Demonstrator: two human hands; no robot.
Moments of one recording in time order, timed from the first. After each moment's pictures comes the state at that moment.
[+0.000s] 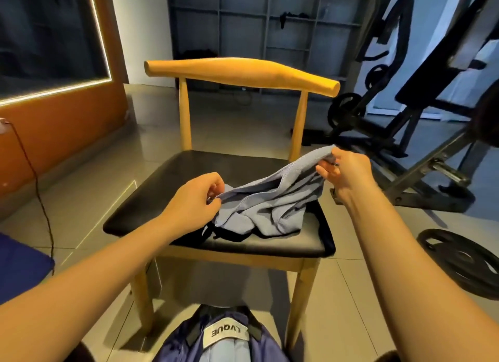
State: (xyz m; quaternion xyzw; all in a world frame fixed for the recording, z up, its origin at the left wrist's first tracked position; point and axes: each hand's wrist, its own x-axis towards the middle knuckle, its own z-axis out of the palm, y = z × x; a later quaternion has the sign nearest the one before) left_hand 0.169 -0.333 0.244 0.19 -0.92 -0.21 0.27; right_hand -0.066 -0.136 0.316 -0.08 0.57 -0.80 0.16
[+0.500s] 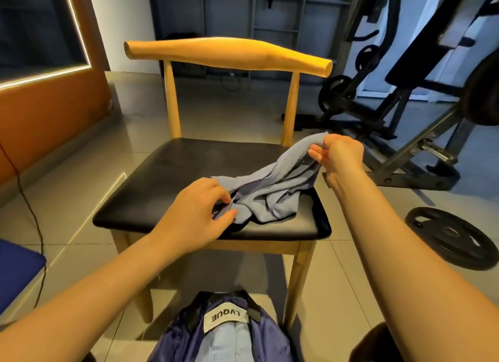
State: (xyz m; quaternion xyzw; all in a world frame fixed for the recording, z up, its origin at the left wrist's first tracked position) left_hand 0.188 -0.299 0.226 0.07 -0.94 -0.11 0.33; right_hand -0.069 -0.151 0.308 -0.01 0.61 -0.79 0.12
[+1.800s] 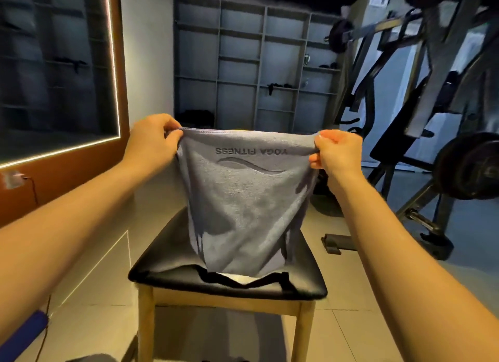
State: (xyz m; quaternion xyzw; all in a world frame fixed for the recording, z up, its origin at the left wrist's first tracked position) left_hand 0.242 -0.388 0.459 0.23 -0.80 -0.11 0.54; right_hand 0.028 -0.127 0.479 -0.28 0.65 -0.70 -0.07
